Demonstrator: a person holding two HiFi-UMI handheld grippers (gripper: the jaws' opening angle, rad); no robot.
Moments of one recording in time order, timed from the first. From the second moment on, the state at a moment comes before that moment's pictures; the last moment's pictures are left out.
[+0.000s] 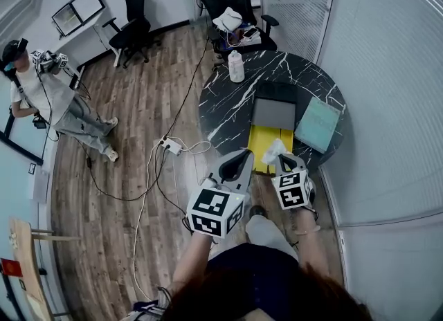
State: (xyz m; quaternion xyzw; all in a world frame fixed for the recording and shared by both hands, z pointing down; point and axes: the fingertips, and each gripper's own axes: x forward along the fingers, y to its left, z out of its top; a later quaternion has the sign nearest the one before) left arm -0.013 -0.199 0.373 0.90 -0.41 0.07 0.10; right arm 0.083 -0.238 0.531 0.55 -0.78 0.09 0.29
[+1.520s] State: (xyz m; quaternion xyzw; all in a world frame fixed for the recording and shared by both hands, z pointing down) left arm -0.064 -0.071 0.353 0.91 -0.40 0.03 0.08; right arm 0.048 -0.094 0.422 0.61 -0.77 0.01 0.20
